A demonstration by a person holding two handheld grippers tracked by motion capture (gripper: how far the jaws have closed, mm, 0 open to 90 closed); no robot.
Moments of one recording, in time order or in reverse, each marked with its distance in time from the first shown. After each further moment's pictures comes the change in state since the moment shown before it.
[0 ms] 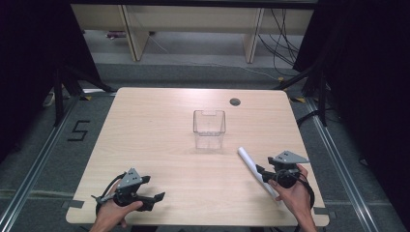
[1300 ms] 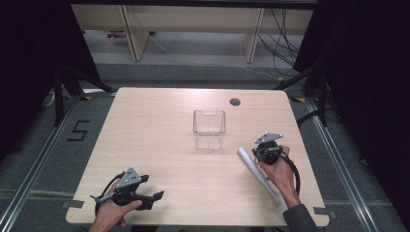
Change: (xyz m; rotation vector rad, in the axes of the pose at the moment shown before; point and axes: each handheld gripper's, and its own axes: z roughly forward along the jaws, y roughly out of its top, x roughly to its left) left arm 0.001 0.000 -0.001 -0.007 0.027 -0.004; right arm -0.009 0.044 0.061 0.206 -0.026 -0.123
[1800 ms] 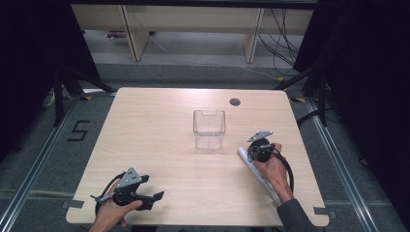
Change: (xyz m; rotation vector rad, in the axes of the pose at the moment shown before) left arm 0.000 0.000 0.001 -0.002 -0.002 0.003; right arm 0.009 0.013 0.017 0.066 0.014 -0.034
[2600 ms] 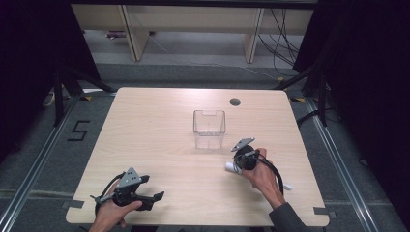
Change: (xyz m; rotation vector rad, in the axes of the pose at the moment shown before) left arm 0.000 0.001 -0.002 0.007 -0.011 0.010; right arm 0.049 0.011 0.001 0.057 0.089 -0.132
